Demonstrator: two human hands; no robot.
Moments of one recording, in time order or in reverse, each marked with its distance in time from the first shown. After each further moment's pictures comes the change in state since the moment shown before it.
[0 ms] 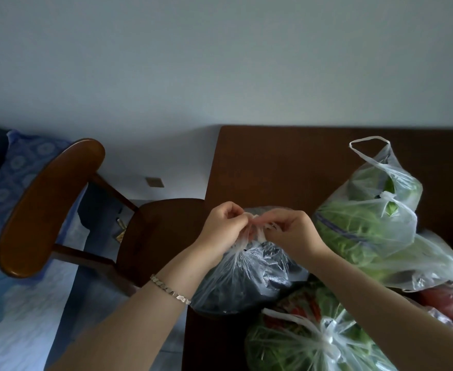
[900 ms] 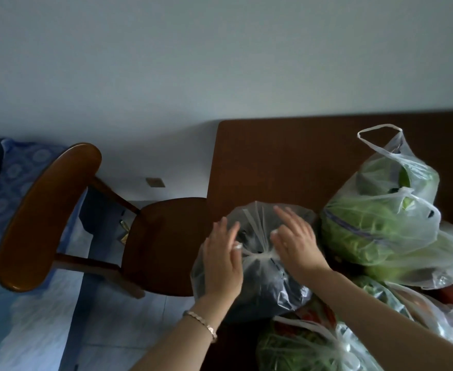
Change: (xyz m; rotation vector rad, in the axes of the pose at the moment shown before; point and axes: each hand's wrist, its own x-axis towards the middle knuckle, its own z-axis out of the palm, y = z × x) left_hand 0.014 -0.115 0.016 0.616 0.247 0.381; right_hand 0.005 0.090 0.005 -0.843 0.000 -0.031
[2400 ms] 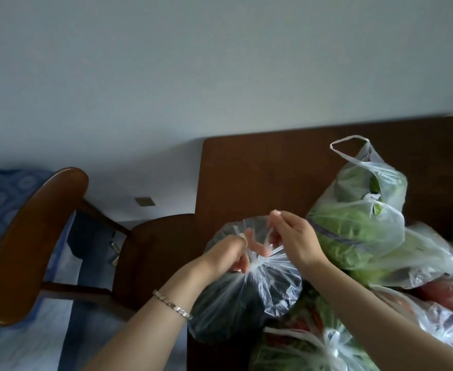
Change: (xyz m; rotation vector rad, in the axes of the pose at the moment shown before) left_hand 0.051 0.071 -0.054 -0.576 -0.853 -0.340; right_hand 0.008 -0.036 -0.065 0.827 0.232 0.371
